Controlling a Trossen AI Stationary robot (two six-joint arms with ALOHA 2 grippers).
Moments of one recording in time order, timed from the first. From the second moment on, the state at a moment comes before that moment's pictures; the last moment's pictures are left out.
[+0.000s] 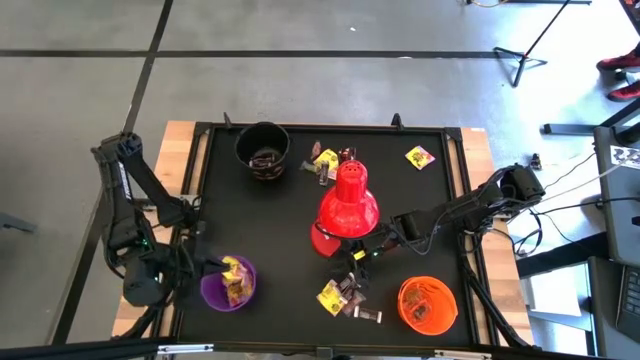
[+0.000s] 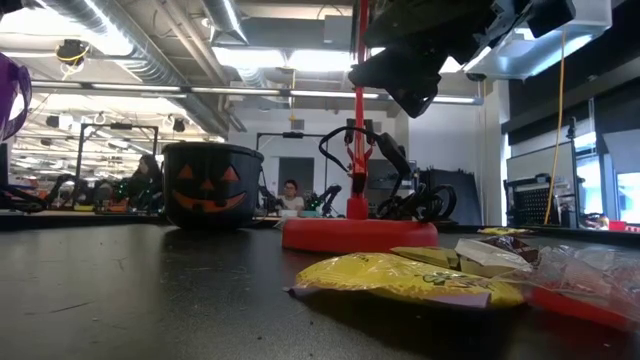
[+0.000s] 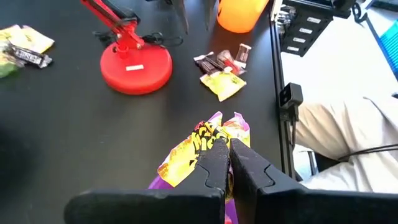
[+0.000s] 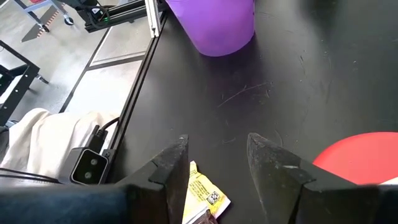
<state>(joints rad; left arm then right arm) -1.10 1.16 1.18 -1.02 -0.77 -1.09 0.31 1.61 0.92 0.18 -0.09 0.37</state>
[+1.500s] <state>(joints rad) -1.10 1.20 1.03 -1.02 -0.88 -1.23 0.27 1.53 0.92 0.07 -0.07 0.36</state>
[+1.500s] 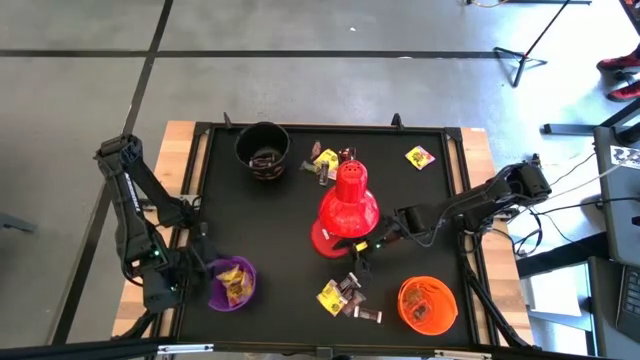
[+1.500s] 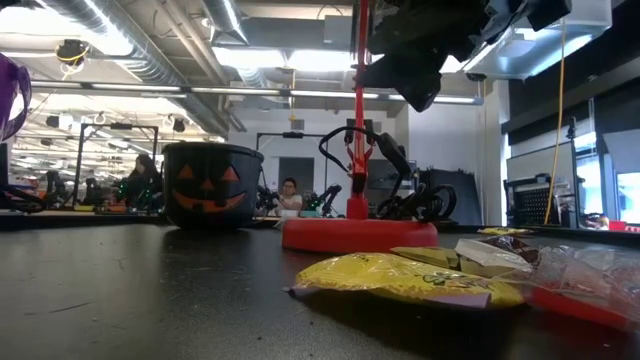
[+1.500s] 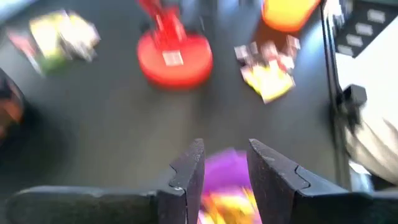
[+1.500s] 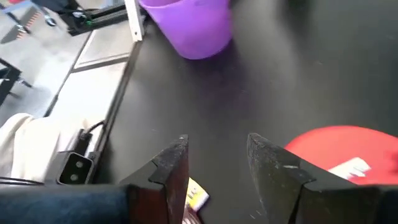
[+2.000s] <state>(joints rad) -0.91 1.19 1.03 -0.89 -0.95 -0.97 0.13 1.44 0.92 -0.29 0.04 0.34</state>
